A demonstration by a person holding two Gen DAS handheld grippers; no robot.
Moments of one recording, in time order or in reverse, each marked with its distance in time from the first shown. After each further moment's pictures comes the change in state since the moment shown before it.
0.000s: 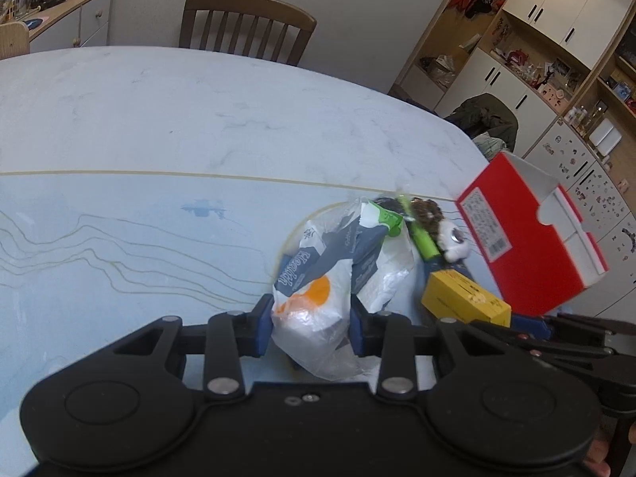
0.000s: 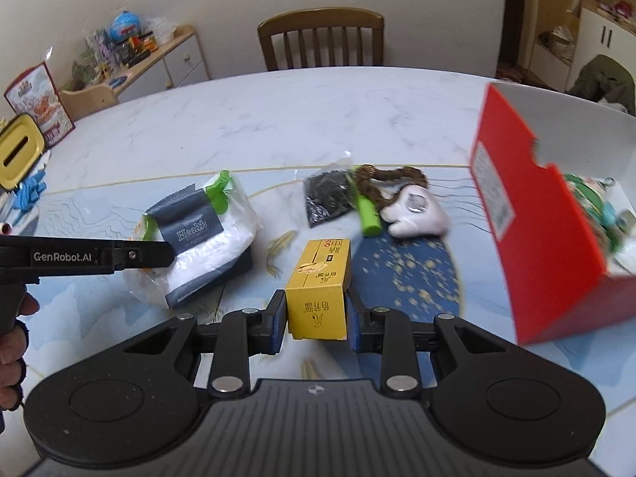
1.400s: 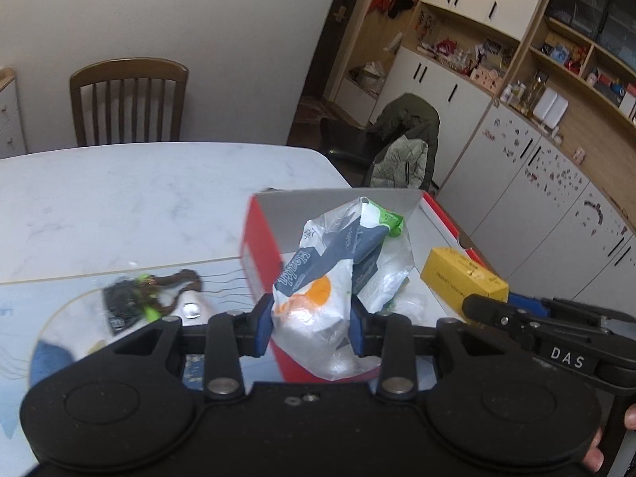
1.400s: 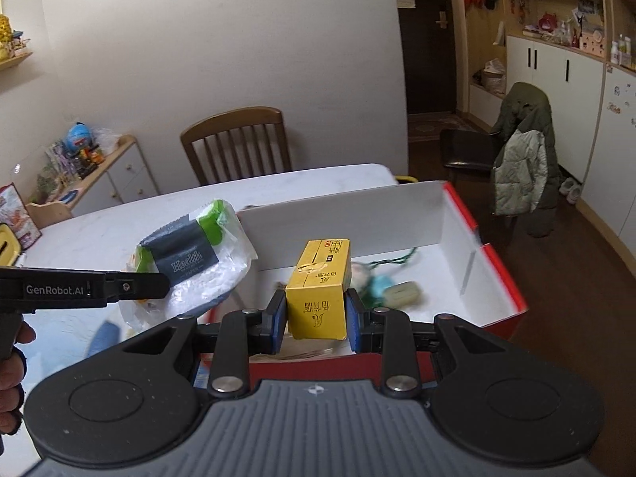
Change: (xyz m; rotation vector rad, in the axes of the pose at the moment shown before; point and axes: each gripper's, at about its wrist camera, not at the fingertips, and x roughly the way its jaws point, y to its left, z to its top) left arm 0.022 -0.272 0.036 0.178 -0.073 -0.053; right arm -0.133 -0.241 0.025 0.108 -0.228 -0.059
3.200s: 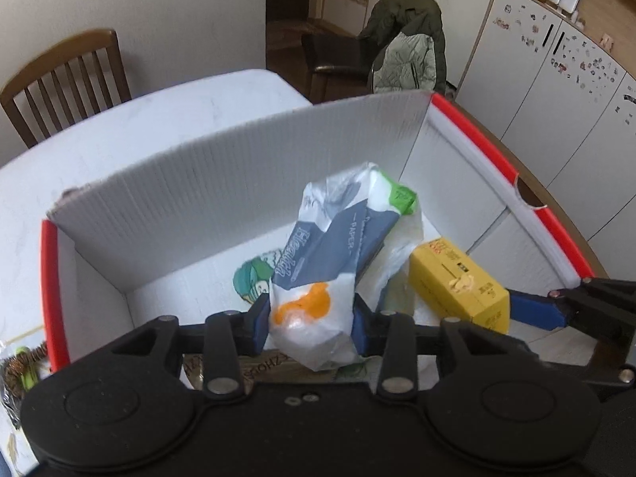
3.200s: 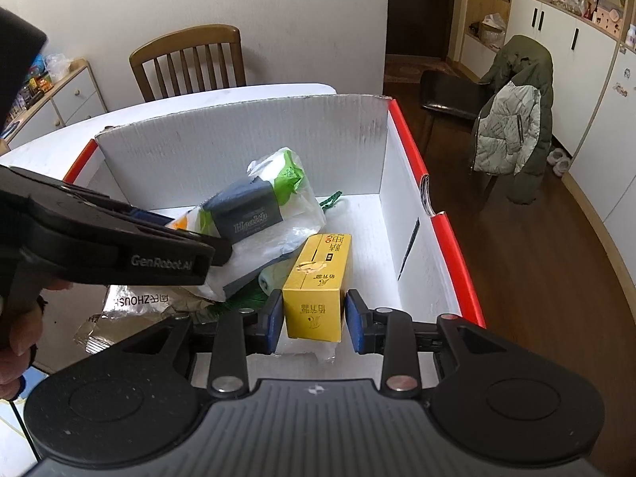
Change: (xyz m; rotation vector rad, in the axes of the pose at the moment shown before) left arm 0.191 -0.081 0.023 0.190 0.246 0.111; right arm 0.125 -0.086 -0.003 -0.078 0.222 -0.070
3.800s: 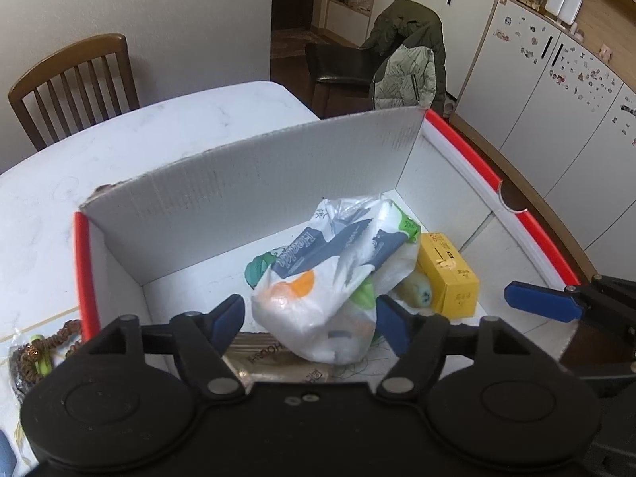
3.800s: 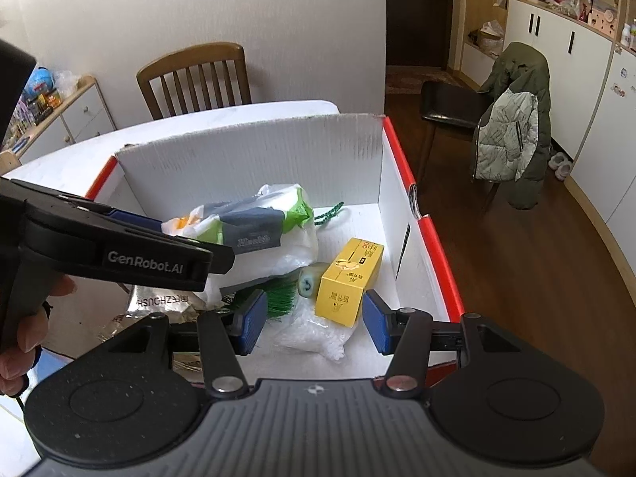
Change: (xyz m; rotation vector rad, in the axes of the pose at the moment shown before) left arm -0.027 0.002 -0.006 -0.015 -0.035 0.002; right arm -0.029 -0.004 -0.004 0.020 -0.049 0.024
